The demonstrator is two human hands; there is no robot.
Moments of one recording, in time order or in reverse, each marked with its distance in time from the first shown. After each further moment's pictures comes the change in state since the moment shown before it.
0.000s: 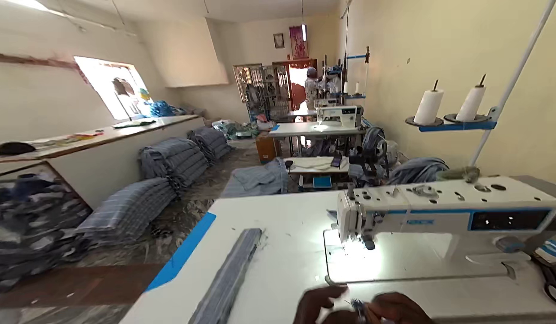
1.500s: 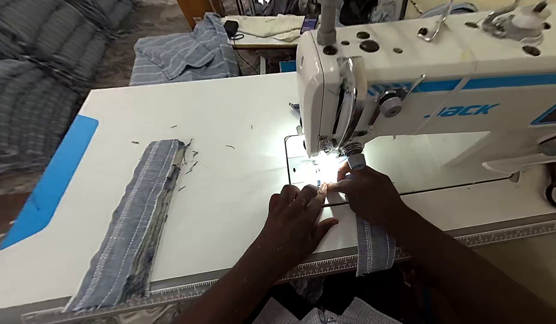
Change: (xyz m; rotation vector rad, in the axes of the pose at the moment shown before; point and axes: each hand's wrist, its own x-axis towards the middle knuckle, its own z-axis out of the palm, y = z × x) left_hand 0.006 -0.131 0.078 0.524 -0.598 -0.078; right_hand 0.043 0.176 -0.041 -0.673 -0.679 -0.027
